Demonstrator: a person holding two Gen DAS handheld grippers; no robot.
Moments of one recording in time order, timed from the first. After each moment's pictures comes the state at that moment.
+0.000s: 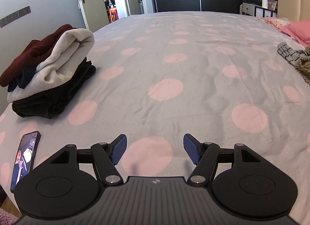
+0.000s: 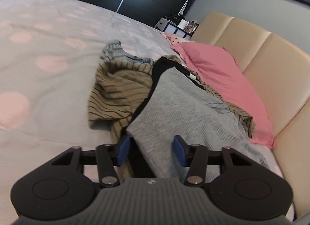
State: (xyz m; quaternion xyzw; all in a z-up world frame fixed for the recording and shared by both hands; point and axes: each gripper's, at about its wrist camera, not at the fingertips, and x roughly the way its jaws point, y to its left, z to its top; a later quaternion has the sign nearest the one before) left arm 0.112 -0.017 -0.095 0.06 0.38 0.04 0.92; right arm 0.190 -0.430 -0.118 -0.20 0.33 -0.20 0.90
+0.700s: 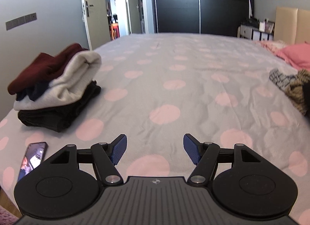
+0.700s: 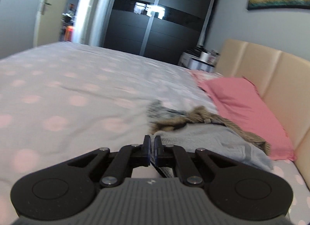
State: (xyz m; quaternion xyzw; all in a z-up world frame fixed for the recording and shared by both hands) left arm 0.084 -0.004 -0.046 0.03 0.31 0.03 0.95; right arm 0.087 -0.326 -0.004 -0.11 0.24 -0.06 0.96
